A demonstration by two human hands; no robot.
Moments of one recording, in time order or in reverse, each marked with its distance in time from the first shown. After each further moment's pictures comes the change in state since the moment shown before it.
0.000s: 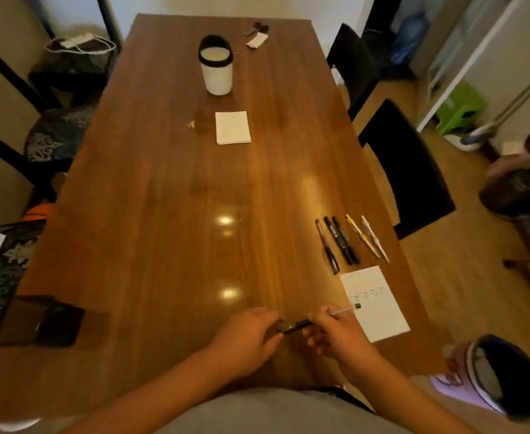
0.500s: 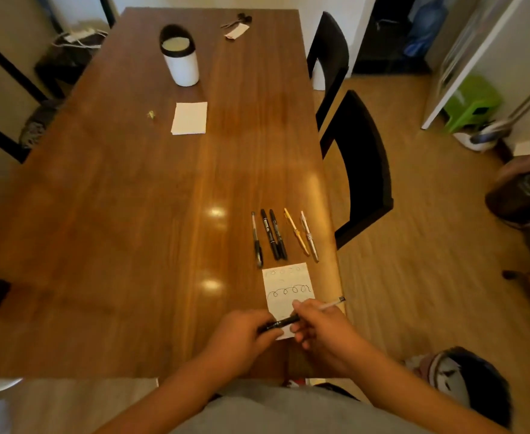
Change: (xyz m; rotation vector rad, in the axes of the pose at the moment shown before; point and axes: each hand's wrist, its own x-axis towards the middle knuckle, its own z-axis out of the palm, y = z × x) left_hand 0.087 0.158 0.094 -0.129 0.059 -0.227; right_hand 0.026 0.014 -0.189 0.078 -0.262 0.071
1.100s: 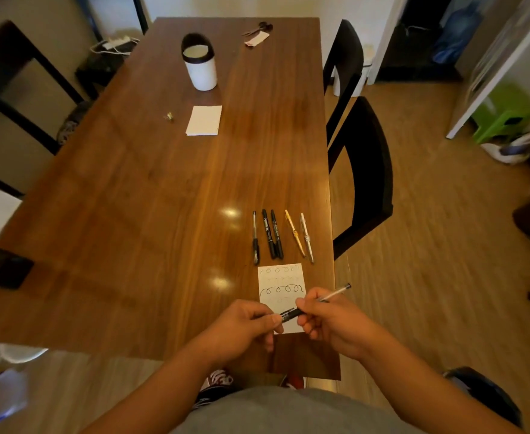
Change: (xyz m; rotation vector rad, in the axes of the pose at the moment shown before) left_hand -0.005 0.045 -0.009 -0.732 -0.137 -0.258; right_hand -0.017 -0.032 -0.046 0.004 -0.269 -0.055
